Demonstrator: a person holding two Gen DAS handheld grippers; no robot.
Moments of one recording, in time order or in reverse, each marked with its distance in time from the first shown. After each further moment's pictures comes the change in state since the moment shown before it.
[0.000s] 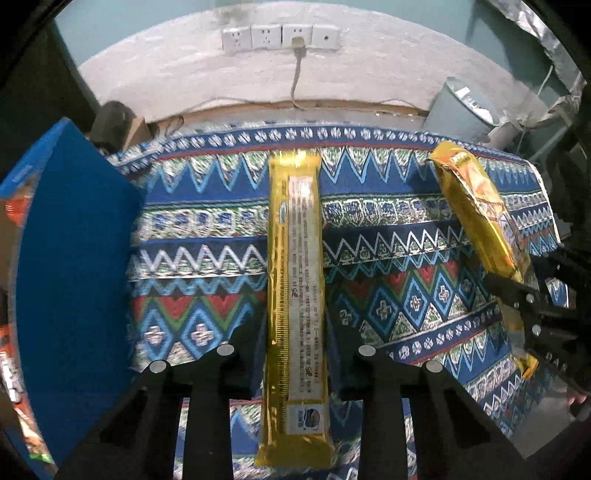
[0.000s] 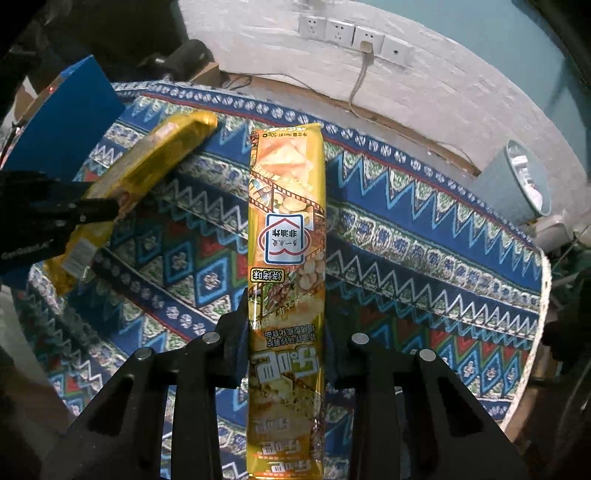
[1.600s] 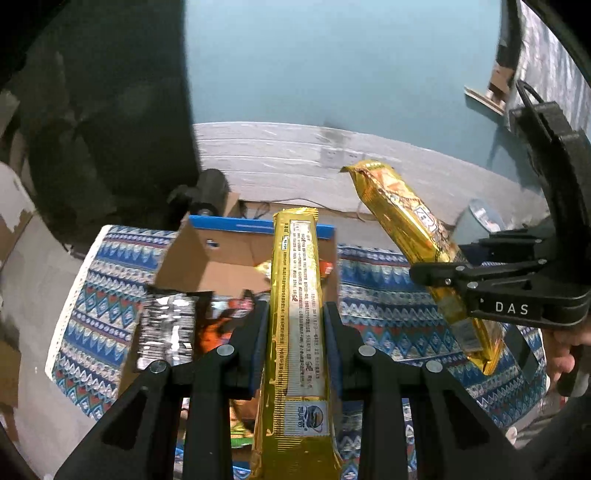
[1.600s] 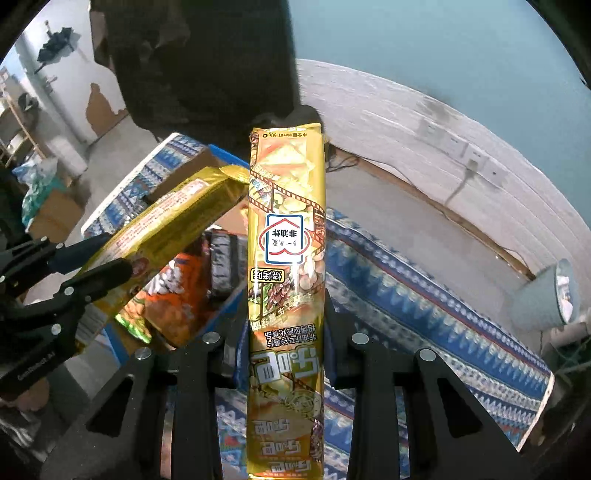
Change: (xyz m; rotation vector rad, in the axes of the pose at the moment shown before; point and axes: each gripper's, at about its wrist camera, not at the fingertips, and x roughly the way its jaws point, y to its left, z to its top) left arm -0.188 0.171 -0.054 -0.189 -0.389 0.069; right arm -0.099 0.203 0.140 -0.167 -0.154 0.214
